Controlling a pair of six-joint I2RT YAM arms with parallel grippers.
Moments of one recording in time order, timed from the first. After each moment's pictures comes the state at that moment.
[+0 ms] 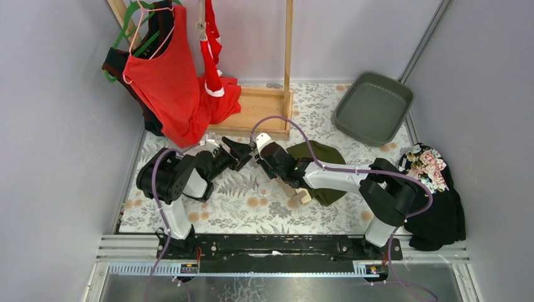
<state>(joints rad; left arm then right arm) -0.27 1.79 0.32 1.33 0.40 -1.32 0.98 1.72 1.02 -0.03 0.30 0.09</state>
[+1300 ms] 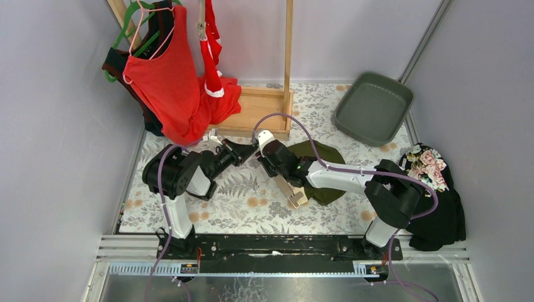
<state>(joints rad) -0.30 1.89 0.36 1.53 0.41 -1.32 0.97 1.68 1.02 -0.03 0.27 0.12</state>
